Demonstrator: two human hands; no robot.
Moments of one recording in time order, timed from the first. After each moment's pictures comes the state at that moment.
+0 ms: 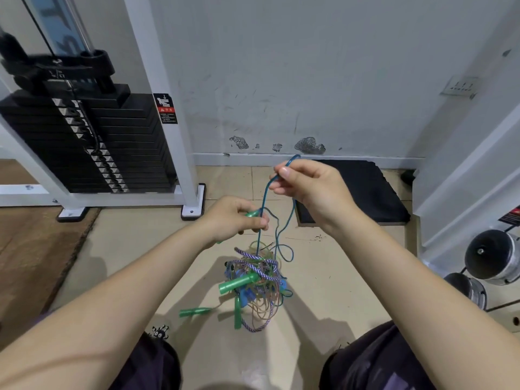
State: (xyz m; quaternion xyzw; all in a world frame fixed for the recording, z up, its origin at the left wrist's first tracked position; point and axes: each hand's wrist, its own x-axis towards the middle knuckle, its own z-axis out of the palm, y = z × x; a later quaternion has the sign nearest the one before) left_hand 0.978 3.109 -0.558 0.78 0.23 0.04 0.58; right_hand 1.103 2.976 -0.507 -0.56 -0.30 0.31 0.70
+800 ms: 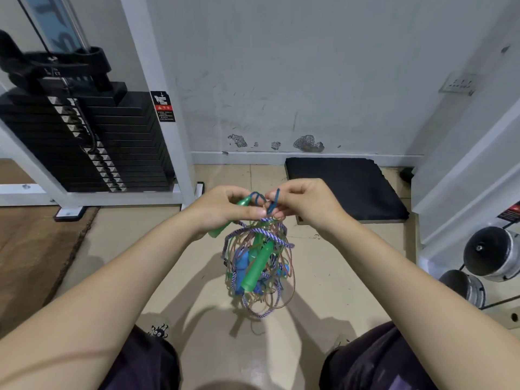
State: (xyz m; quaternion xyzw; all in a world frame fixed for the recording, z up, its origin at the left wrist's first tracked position) left_hand 0.970 3.117 -0.540 0.75 0.22 0.05 0.63; right_hand 1.101 2.976 -0.524 -0.68 -0.30 0.35 0.57
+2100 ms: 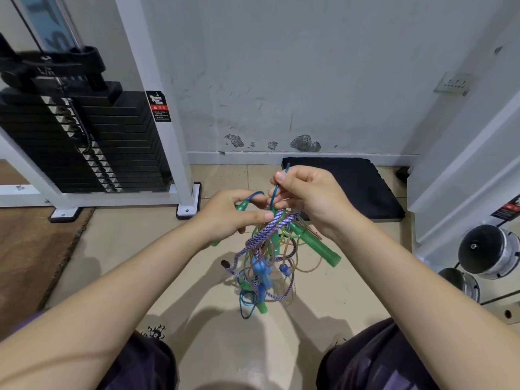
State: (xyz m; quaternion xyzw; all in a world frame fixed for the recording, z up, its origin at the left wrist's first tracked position) left_hand 0.971 3.089 -0.533 0.78 0.22 0.10 0.58; right_hand 1.097 2.964 -0.505 -0.62 -0.29 0.34 0.64
